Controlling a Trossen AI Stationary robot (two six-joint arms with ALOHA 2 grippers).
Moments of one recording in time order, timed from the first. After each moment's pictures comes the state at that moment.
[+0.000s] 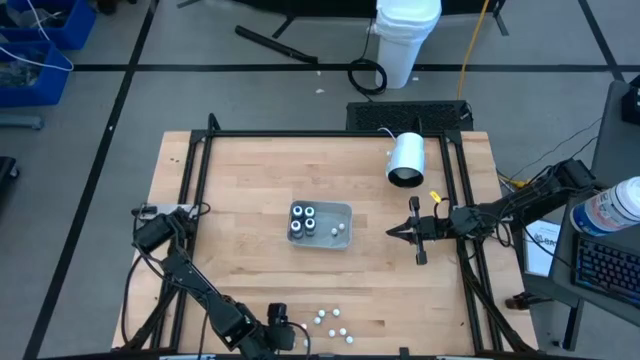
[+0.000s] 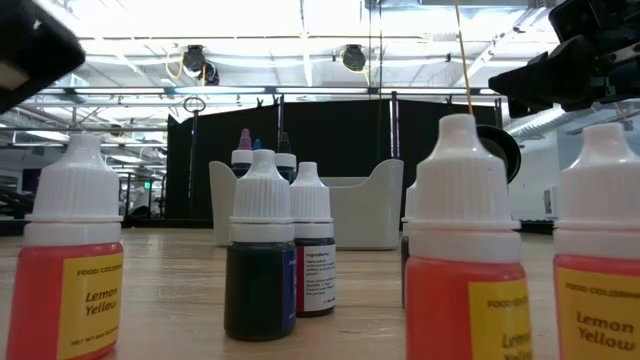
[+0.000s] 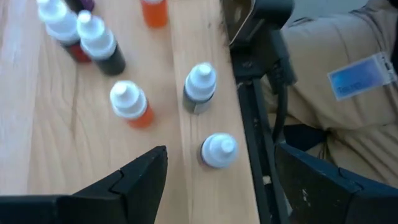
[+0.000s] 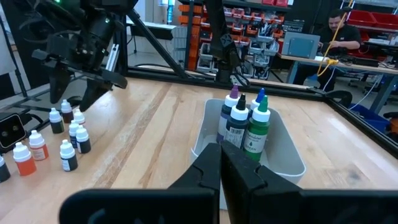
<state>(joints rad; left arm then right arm) -0.84 2.03 1.32 -0.23 -0.28 -0.66 0.35 0.73 0.06 0.60 0.29 -0.06</state>
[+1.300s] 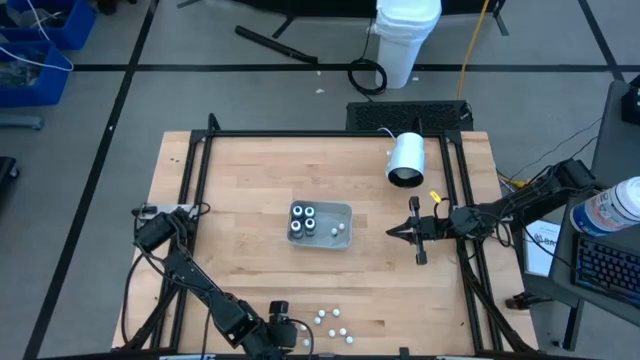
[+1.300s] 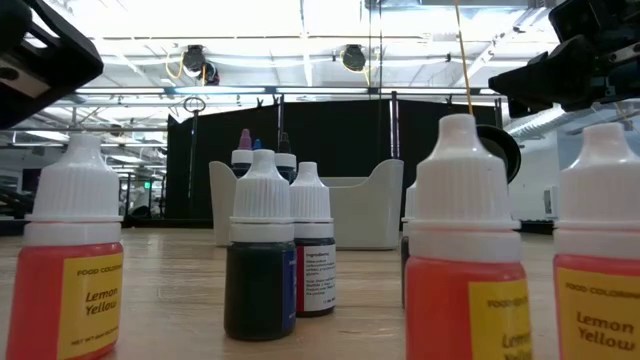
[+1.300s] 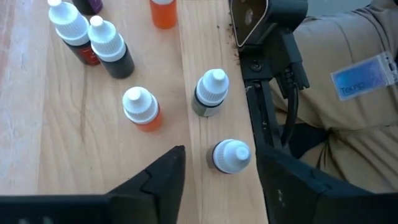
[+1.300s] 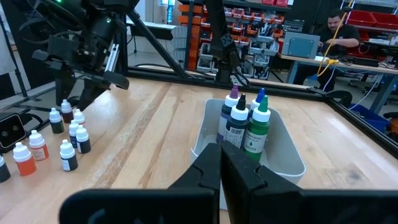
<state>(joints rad) -0.82 2.02 1.32 -0.25 -0.26 -0.66 0.35 0.73 0.06 0.60 0.29 -0.06</state>
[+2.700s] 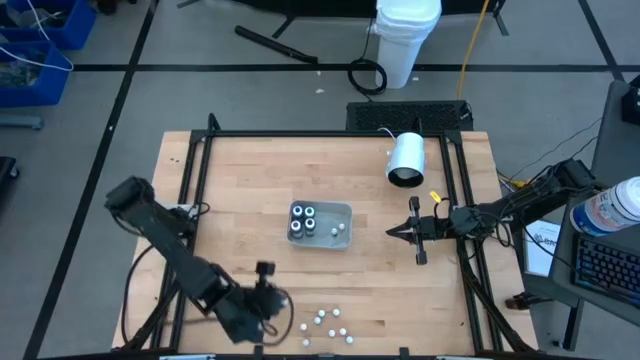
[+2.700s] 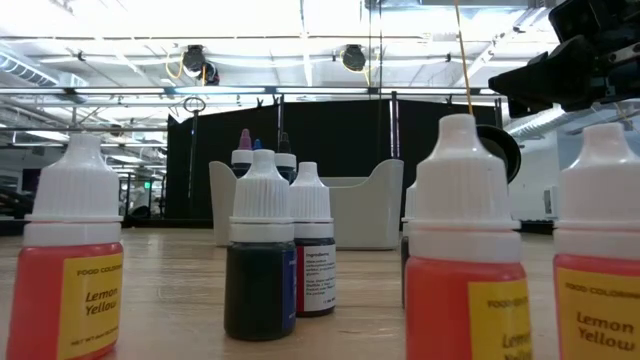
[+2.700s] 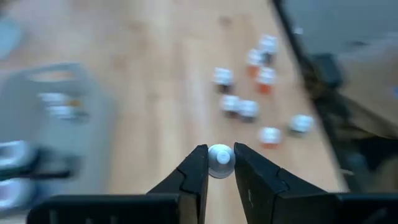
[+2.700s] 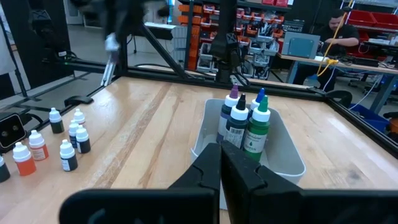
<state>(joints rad) -0.76 1.63 1.32 -0.62 -0.49 -0.41 0.35 0.73 0.06 0.60 0.29 -0.06</state>
